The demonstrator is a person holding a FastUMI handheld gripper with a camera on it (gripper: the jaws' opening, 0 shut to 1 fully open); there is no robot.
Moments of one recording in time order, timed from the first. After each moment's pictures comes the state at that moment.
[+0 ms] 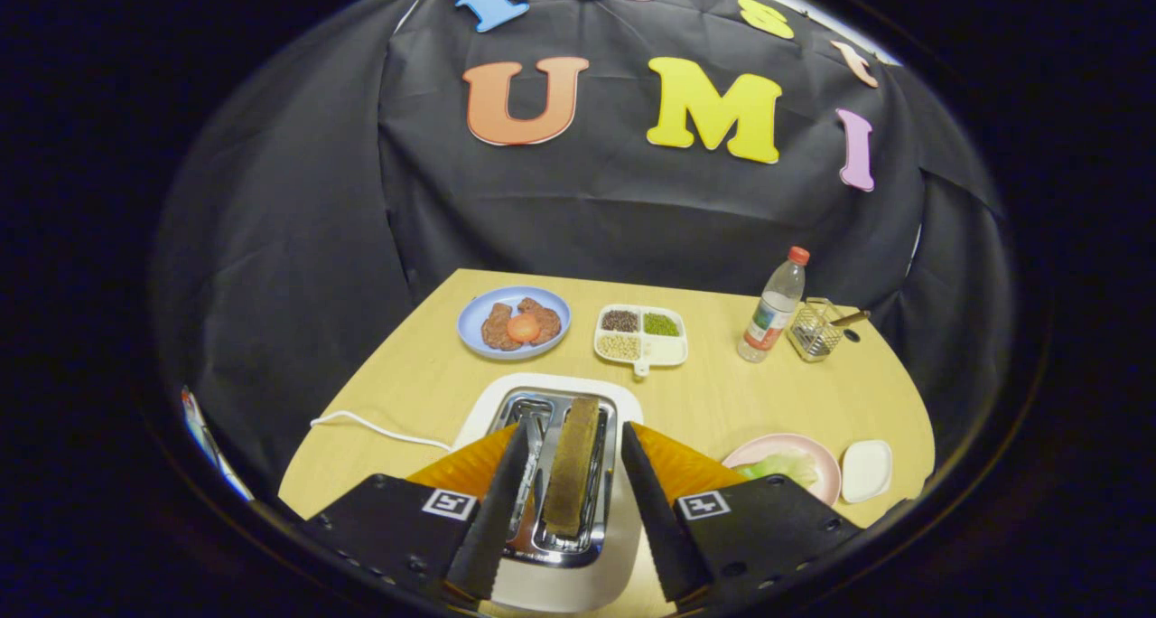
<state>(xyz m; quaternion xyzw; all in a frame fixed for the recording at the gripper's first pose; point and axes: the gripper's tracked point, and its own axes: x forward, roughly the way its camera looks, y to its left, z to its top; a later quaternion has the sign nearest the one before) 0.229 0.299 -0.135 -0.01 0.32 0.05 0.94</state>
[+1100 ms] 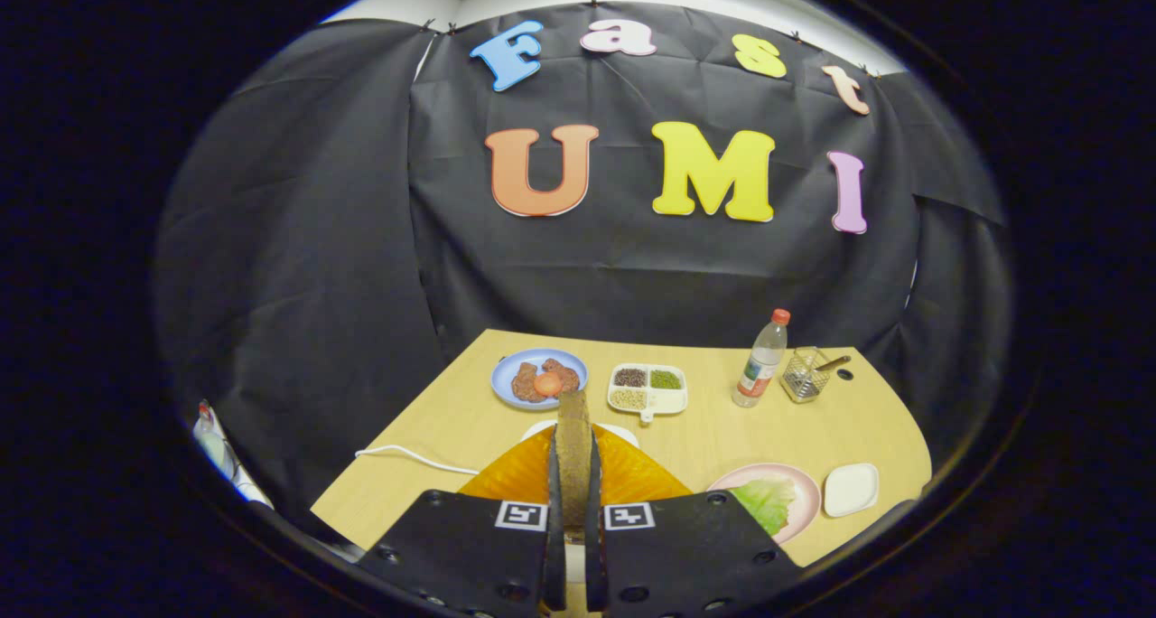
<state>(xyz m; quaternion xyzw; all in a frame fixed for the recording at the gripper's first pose) 0.179 0.296 -0.039 0.02 0.22 0.08 0.97</state>
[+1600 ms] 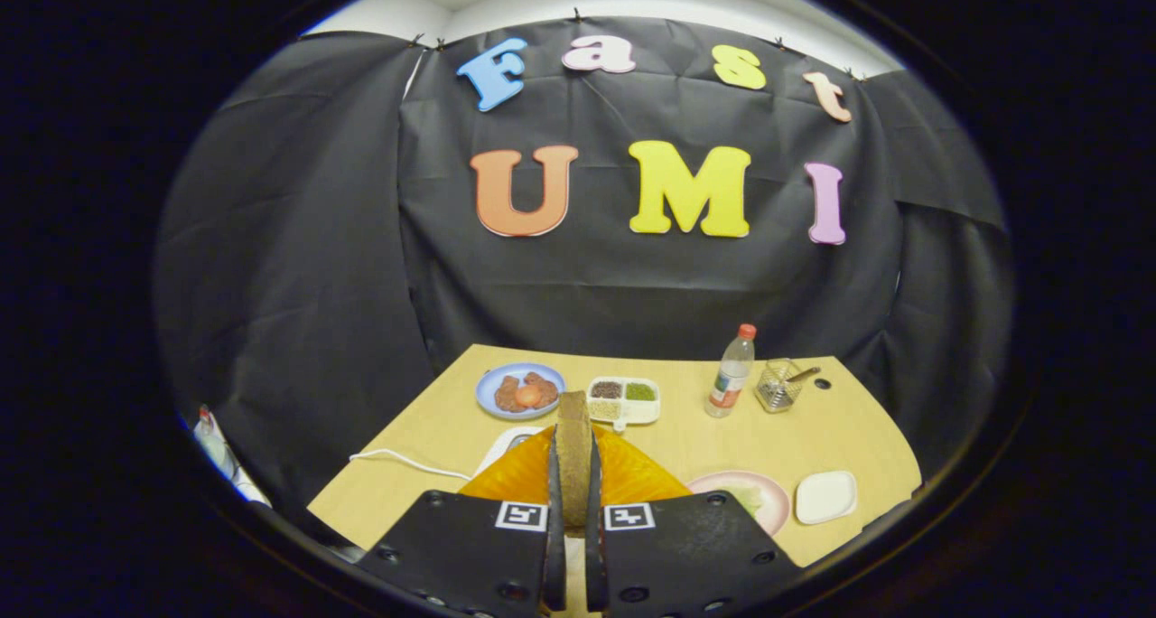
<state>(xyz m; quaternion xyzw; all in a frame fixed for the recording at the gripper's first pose) 0.168 0.239 -0.025 0.03 0.21 0.05 0.98</state>
